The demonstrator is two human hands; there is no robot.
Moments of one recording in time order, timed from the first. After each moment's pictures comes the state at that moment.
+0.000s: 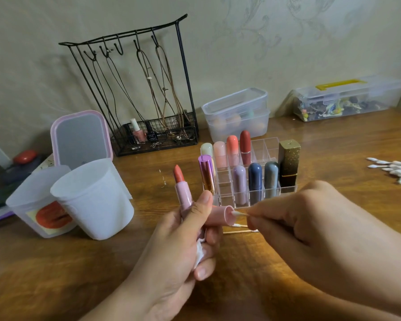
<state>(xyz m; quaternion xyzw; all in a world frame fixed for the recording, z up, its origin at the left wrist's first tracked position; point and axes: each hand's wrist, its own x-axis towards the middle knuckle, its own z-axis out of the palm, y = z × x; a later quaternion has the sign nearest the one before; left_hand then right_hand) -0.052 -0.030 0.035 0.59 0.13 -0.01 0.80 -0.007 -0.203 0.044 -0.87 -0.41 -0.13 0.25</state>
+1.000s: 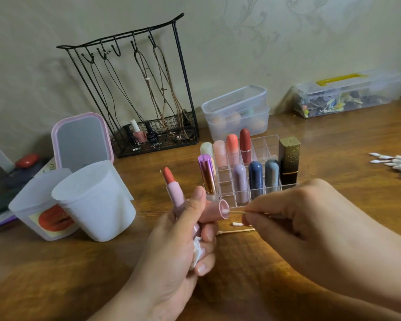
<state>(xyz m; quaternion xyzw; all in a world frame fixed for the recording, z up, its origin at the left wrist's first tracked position) -0.049 -0.027 0.032 0.56 0.15 0.01 0.82 -0.002 -0.200 0.038 -0.85 -0.41 -0.12 0.31</state>
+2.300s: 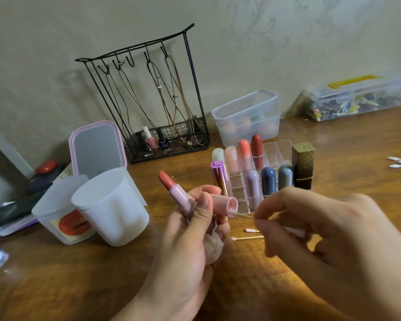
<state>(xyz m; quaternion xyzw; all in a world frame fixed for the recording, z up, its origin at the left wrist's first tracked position) -0.049 -0.023 0.031 0.54 0.07 0.09 0.83 -0.022 -0.191 0.042 -0.80 -0.40 -0.19 0.41</state>
